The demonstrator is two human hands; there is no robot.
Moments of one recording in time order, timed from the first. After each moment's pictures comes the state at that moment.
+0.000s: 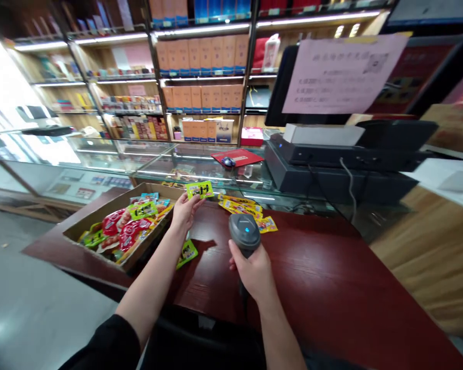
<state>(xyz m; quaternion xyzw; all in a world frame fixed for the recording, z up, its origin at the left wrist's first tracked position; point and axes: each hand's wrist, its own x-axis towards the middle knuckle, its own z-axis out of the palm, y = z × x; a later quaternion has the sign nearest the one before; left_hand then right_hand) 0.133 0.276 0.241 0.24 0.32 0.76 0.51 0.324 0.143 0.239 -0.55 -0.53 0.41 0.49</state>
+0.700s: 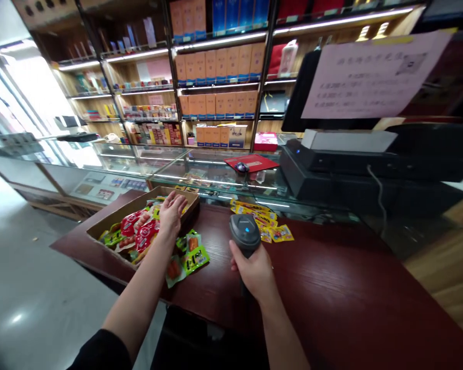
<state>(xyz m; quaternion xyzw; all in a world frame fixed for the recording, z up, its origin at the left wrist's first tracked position) 0.060 0.257 0.249 0.16 0.35 0.84 0.39 0.298 0.163 0.235 -0.51 -0.54 0.45 0.49</state>
